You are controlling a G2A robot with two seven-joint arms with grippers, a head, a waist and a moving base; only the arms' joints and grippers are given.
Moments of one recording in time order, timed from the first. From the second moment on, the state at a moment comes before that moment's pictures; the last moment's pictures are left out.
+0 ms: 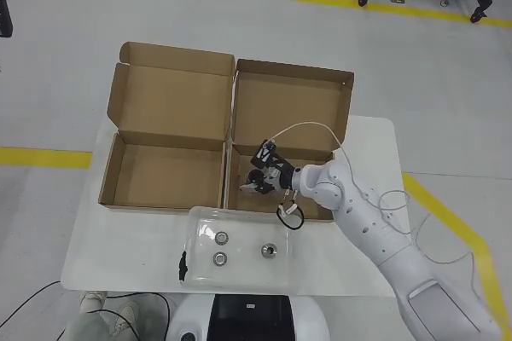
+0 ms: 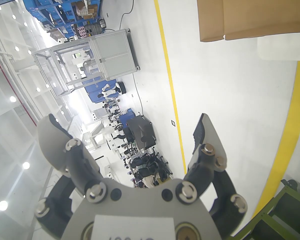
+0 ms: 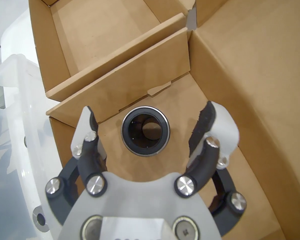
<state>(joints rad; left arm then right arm) 0.11 -0.38 -0.87 -1.29 2.37 -0.77 0.65 -0.79 -1.37 0.78 -1.10 -0.94 -0.63 0.44</state>
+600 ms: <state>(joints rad) 0.11 -0.38 -0.87 -1.29 2.37 -0.77 0.65 -1.02 -1.27 0.94 -1.64 -1.06 -0.72 0.55</state>
